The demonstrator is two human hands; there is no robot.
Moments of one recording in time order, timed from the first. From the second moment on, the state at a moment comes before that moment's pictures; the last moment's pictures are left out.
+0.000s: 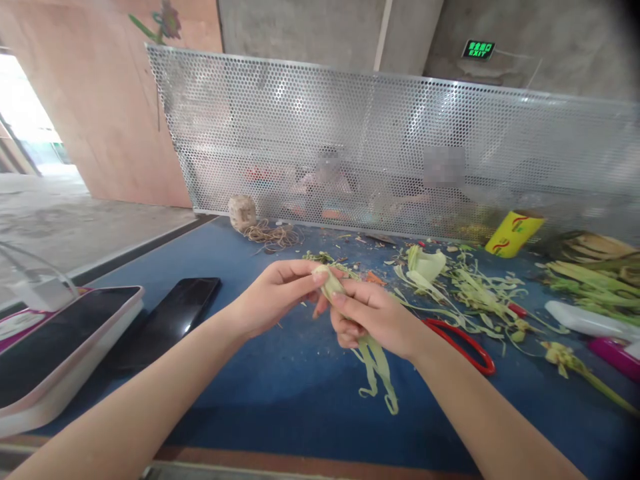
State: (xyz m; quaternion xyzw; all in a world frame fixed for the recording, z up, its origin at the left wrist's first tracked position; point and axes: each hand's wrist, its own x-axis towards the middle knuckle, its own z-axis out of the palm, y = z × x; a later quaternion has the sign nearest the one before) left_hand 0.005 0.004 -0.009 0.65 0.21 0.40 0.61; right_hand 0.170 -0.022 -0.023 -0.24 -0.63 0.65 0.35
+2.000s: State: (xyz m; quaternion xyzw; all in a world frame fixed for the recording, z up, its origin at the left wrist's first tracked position) left_hand -0.073 0.038 -0.041 0.91 0.39 0.12 -0.02; right_hand 0.176 -0.002 -0.046 -0.29 -0.43 0.74 0.44
